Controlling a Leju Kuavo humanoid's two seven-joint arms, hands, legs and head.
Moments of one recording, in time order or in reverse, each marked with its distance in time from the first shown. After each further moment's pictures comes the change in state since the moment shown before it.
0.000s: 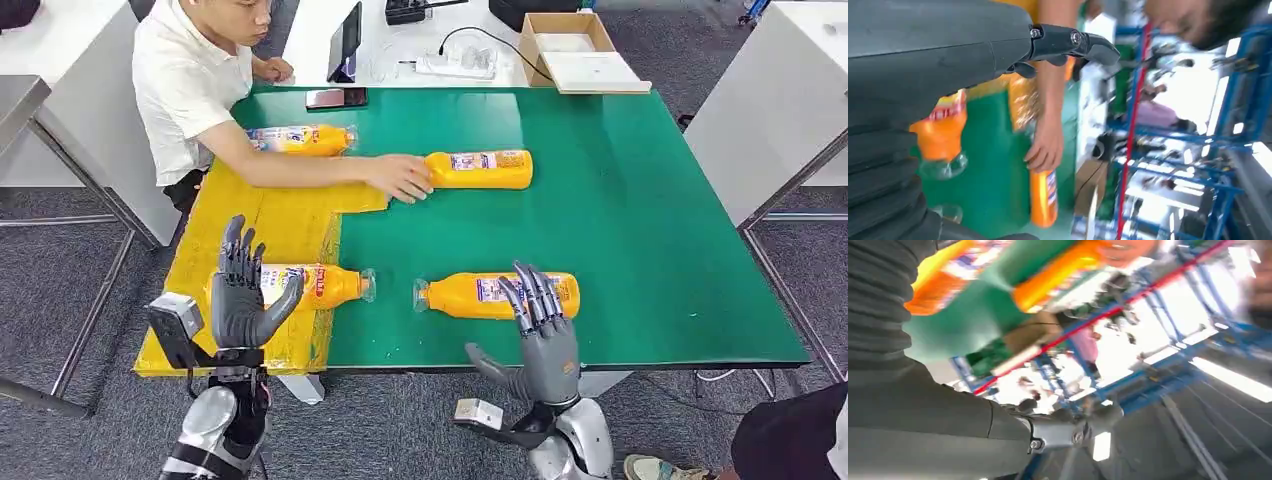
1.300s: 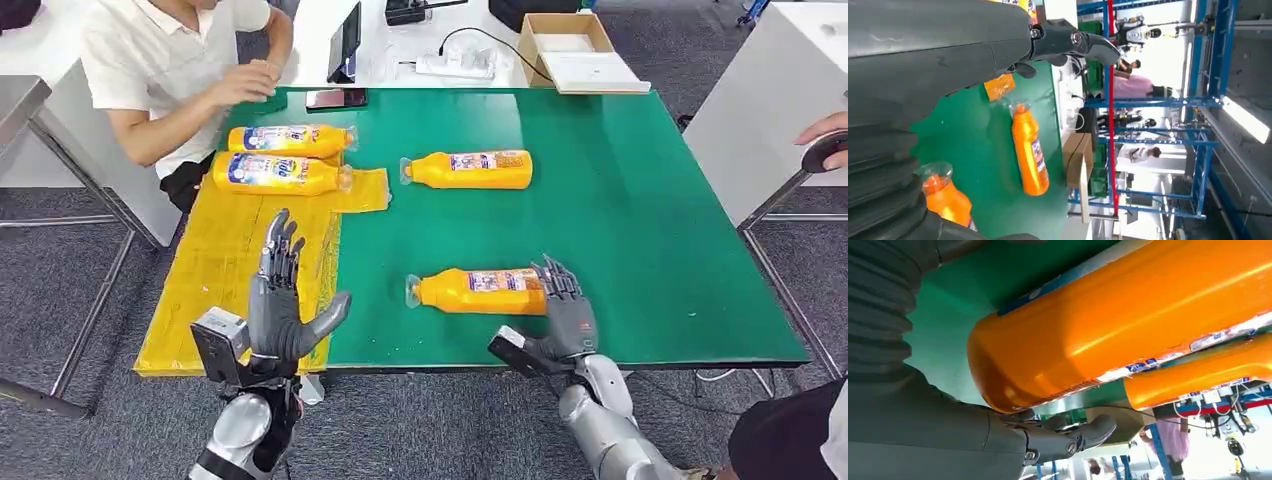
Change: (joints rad) left arm -0.028 -0.018 -0.165 -0.010 -0.079 0.030 -0.008; right arm -0.429 -0.092 -0.092 0.843 0.120 0.002 0.125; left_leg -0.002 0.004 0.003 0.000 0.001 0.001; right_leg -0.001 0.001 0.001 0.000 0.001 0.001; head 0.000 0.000
